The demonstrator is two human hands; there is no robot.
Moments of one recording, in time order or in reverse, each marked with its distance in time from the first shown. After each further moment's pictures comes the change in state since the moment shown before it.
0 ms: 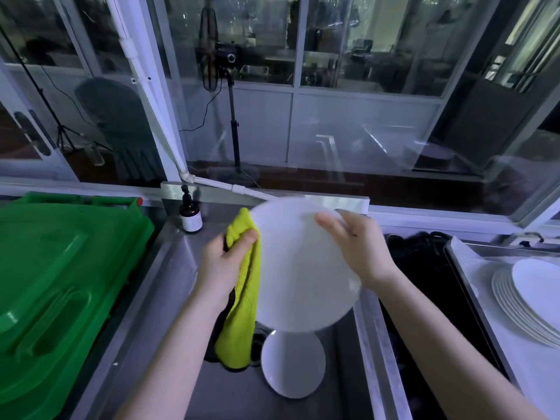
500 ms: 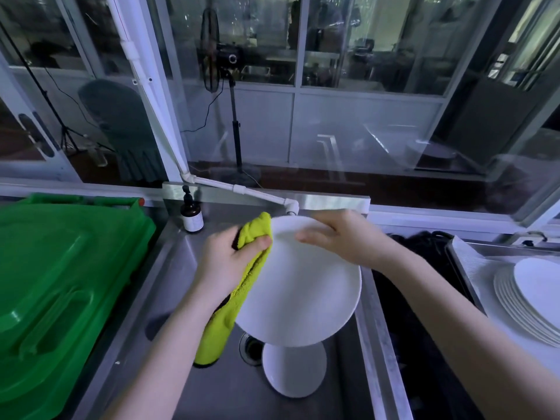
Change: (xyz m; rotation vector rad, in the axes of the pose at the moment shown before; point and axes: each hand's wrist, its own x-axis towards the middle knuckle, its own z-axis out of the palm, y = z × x) left_hand 0.003 0.010 -0.007 0.312 -0.081 0.223; right_hand 0.018 -0.019 -0.014 -0.343 -0.425 -0.141
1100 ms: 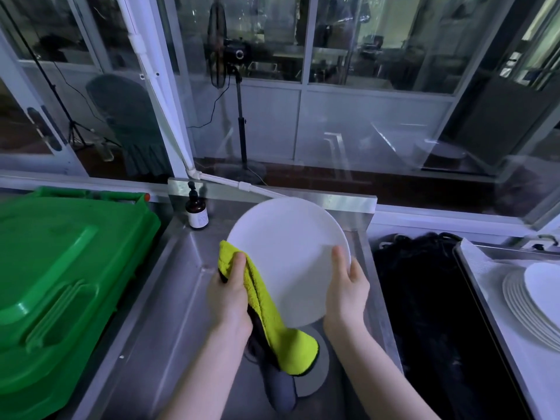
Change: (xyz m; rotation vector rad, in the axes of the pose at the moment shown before) left_hand -0.035 -0.034 0.037 -0.559 0.449 -0.612; right_hand -0.032 0.009 0.115 0.995 0.771 0.638
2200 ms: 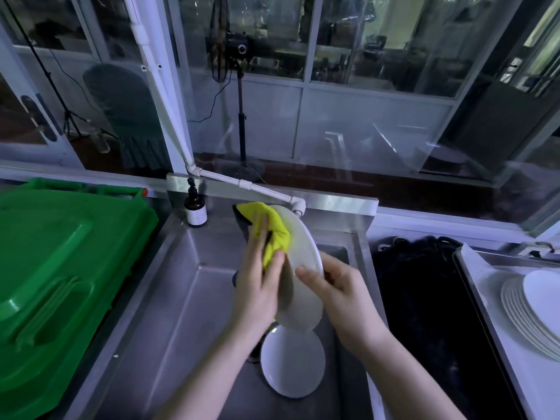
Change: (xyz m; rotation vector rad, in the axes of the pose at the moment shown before) left_hand -0.023 0.019 0.011 0.375 -0.545 0.655; right_hand -0.018 -0.040 -0.011 -0.179 -0.736 -0.265
